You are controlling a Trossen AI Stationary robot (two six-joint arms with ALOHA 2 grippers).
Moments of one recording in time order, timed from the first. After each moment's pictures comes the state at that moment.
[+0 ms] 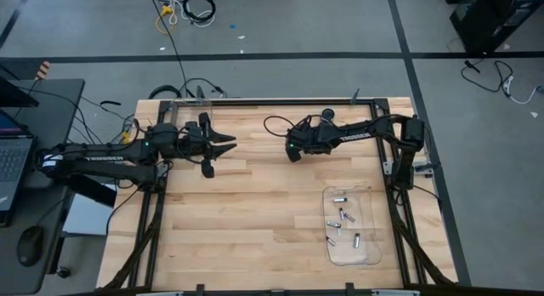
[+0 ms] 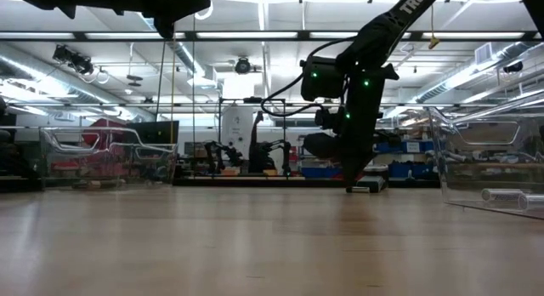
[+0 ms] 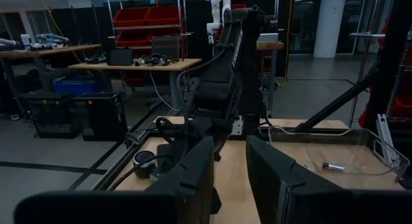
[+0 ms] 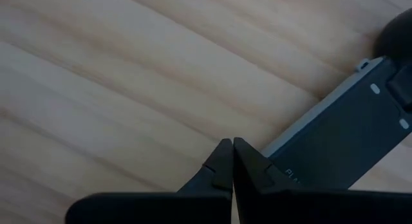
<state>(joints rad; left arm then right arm) 0.13 0.79 0.57 0.26 -0.02 0.03 -0.26 1.86 1.10 -0.57 0.43 0.81</state>
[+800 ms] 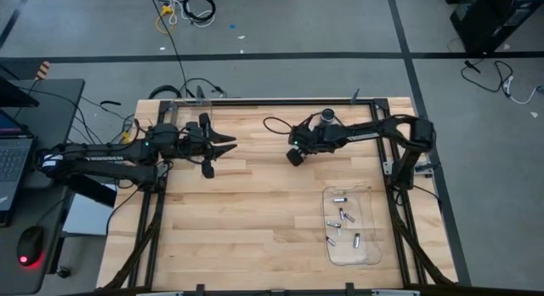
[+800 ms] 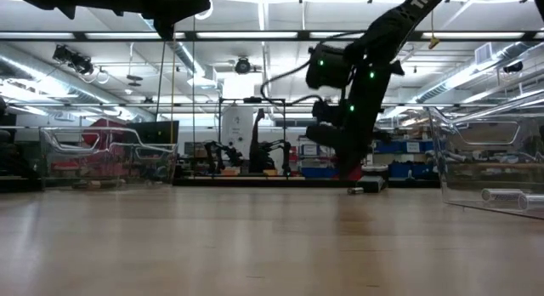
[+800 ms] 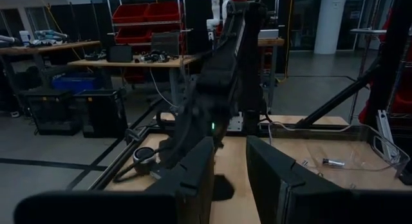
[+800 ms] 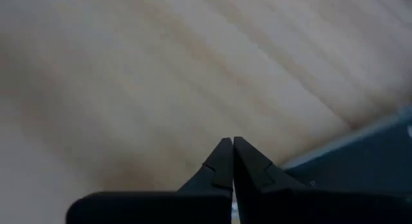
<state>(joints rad) 0.13 0.79 0.57 0.24 -0.02 0.03 -0.27 1.79 1.04 -0.46 0.33 0.55</state>
